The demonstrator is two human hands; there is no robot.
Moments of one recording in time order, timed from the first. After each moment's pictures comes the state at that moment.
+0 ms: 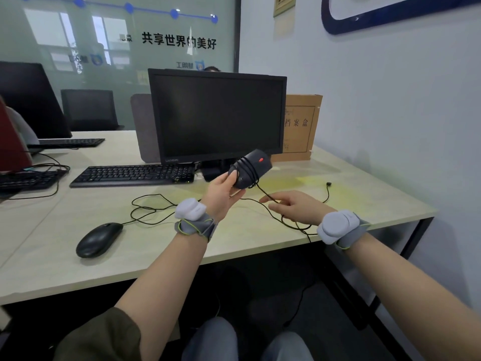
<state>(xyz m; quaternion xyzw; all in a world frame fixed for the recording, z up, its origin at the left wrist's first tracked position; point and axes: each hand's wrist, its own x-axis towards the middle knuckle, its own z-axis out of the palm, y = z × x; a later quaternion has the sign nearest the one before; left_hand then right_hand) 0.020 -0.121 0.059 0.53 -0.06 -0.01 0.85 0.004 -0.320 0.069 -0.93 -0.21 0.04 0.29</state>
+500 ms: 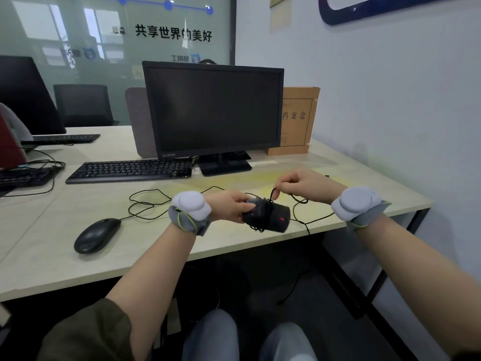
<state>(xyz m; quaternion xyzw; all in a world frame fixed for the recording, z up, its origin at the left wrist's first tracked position) 0.004 -0.114 0.057 0.87 -0.17 -0.16 0.43 -0.015 -0.325 0.113 -0.92 -0.24 0.04 0.30</state>
